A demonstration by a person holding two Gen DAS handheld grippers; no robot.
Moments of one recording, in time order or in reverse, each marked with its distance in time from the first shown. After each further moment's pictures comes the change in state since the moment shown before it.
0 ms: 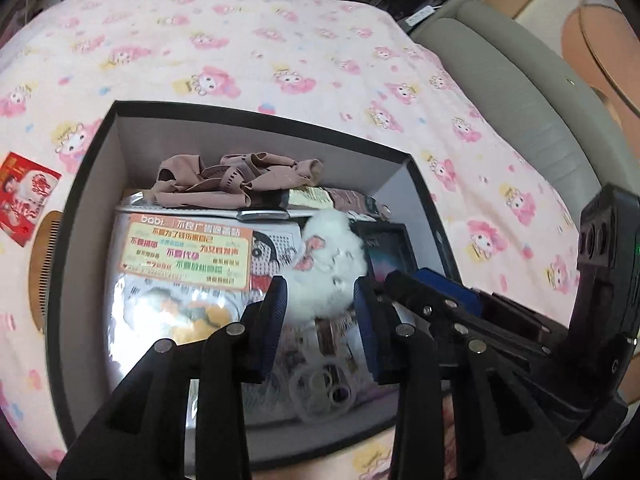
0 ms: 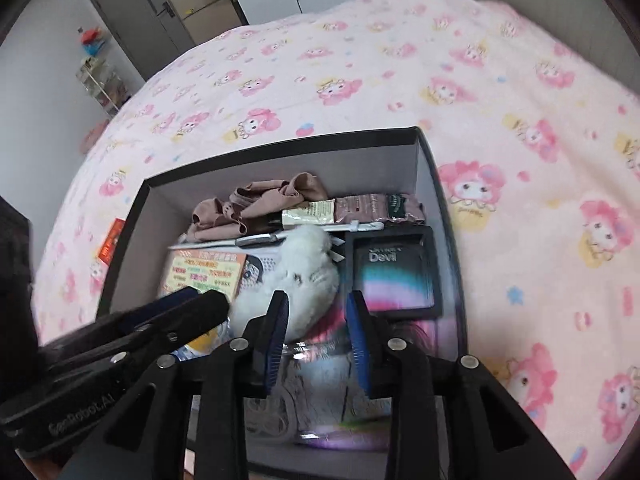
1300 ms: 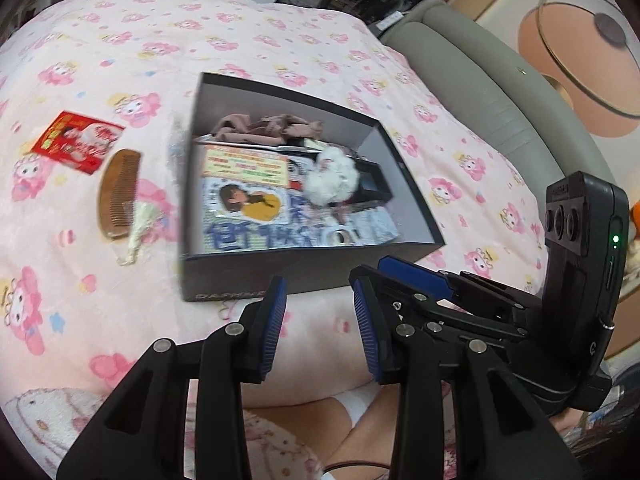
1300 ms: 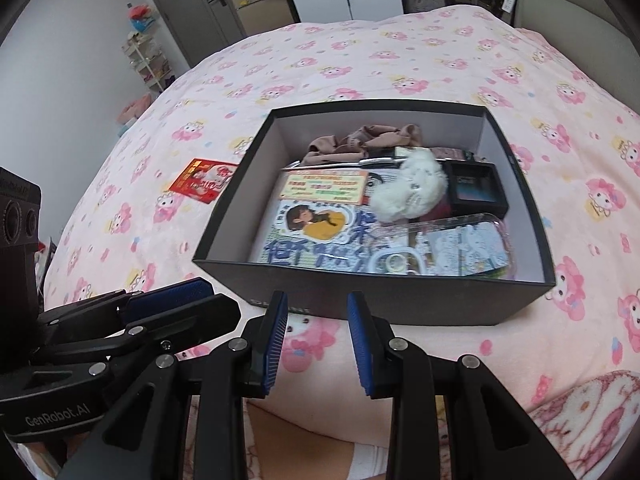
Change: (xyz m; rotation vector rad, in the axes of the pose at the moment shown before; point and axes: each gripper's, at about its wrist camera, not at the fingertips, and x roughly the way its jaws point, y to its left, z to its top) left arm -0.127 0.068 -0.090 0.024 -0.009 -0.087; right arm -0.060 0.108 -0.103 -0.111 -0.016 0.073
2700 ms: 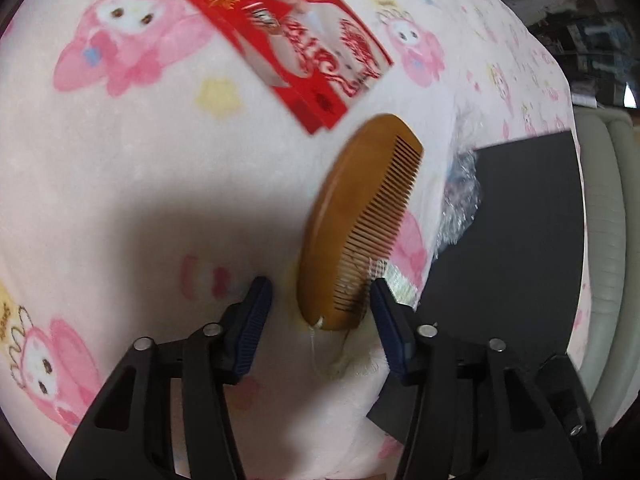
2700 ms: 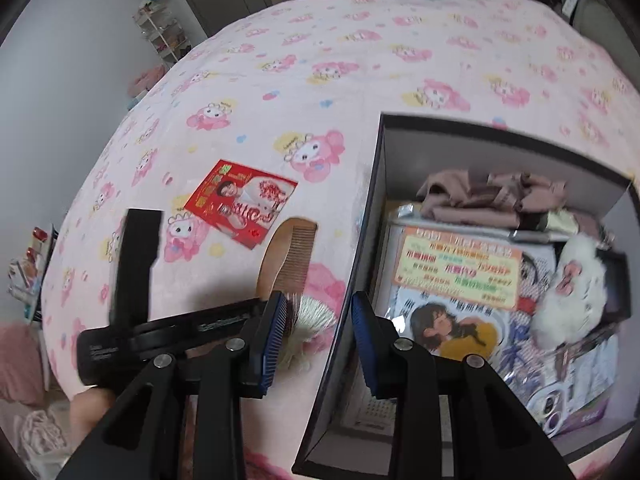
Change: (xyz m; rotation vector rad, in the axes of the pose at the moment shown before) left arm 0.097 0.222 0.057 -0.585 0.200 0.210; right arm 0.132 0.095 0.095 -0.047 0.109 0.058
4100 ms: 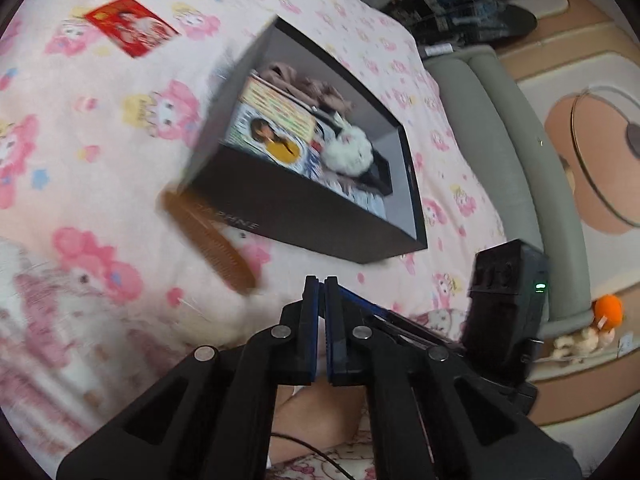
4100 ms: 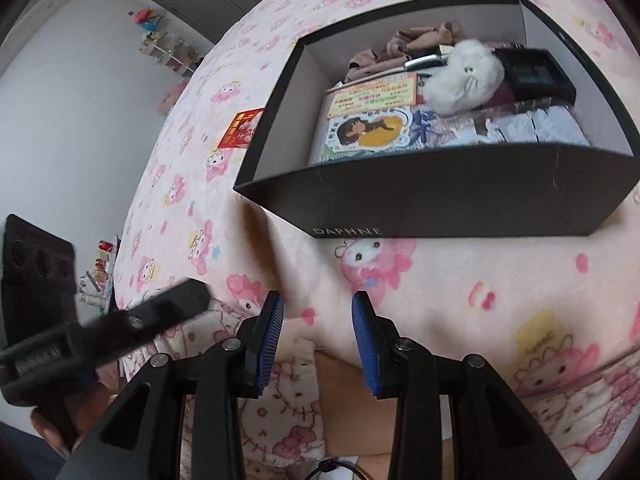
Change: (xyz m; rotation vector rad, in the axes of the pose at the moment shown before) left arm -0.099 -0.088 -0.219 0.246 -0.099 -0.330; right arm -0.090 -0.098 -0.151 0.188 0.066 0.254
